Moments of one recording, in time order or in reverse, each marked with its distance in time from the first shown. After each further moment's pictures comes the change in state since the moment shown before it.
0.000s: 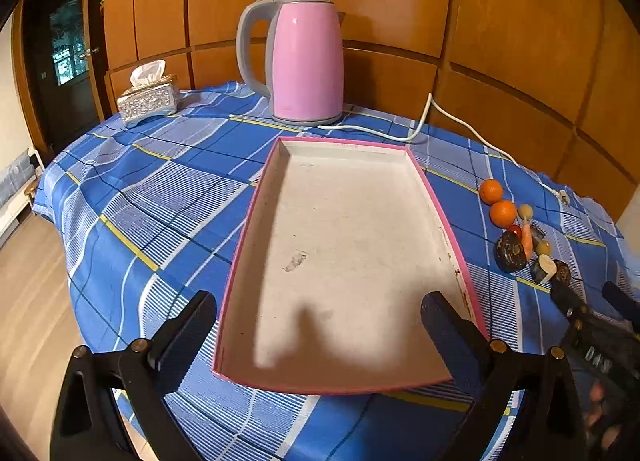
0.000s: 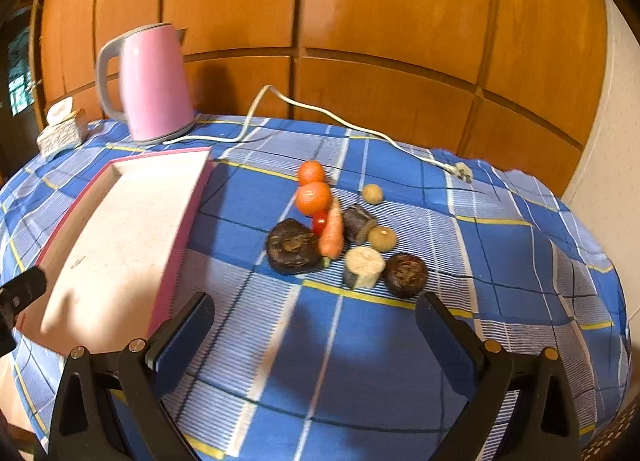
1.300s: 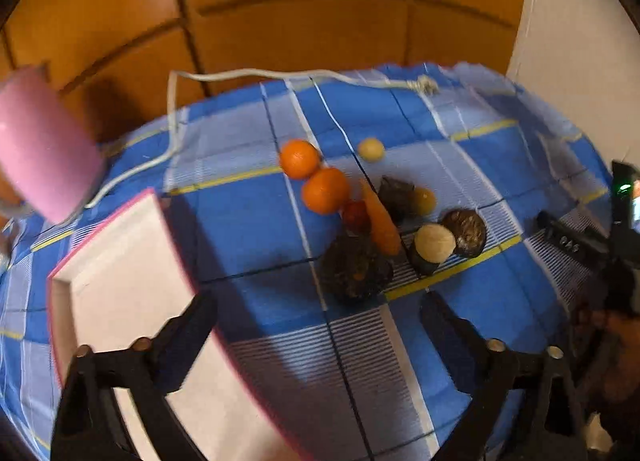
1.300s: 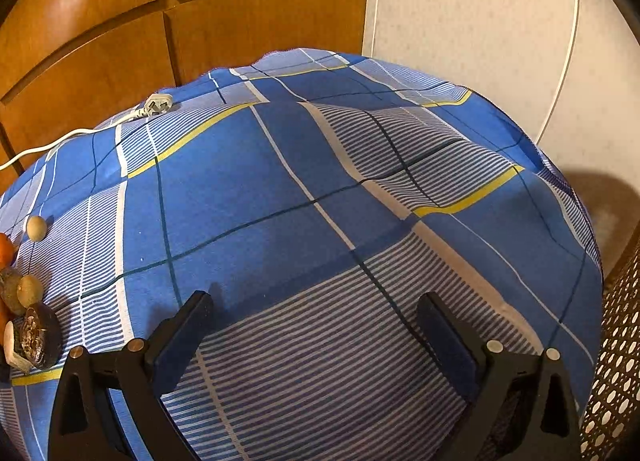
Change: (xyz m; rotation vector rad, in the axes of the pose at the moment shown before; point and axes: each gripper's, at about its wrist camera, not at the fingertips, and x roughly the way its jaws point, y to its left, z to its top) left arm 0.092 -0.192 0.054 0.605 0.219 -0.357; right arm 0.068 -0.211 -0.057 0.583 0.182 -0.495
